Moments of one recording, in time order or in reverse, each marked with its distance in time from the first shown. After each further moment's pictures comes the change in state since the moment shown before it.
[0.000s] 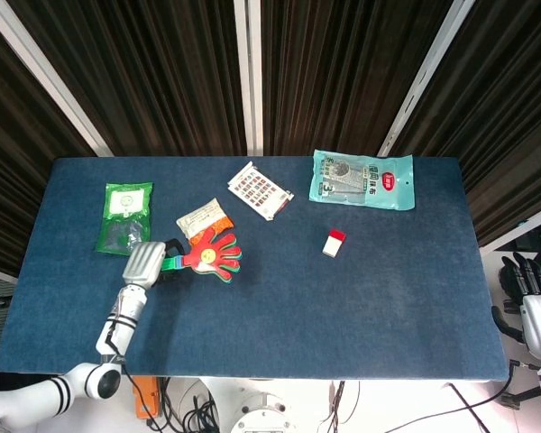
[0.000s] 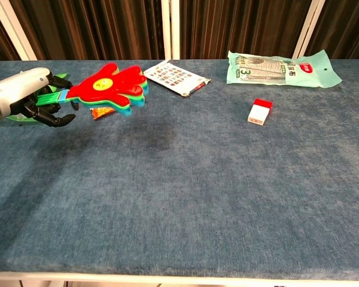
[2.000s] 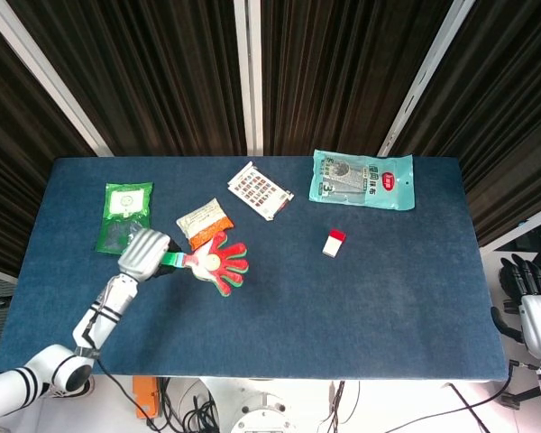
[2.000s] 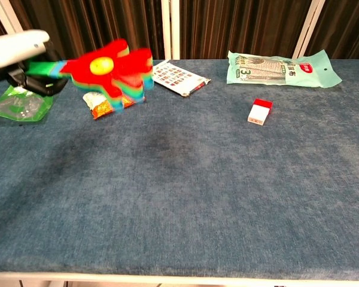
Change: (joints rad) left arm -0.040 0.203 0.009 -0.095 0.255 -0.028 -0.202; right arm 0.006 0.000 -0.003 0.001 0.022 -0.032 0.006
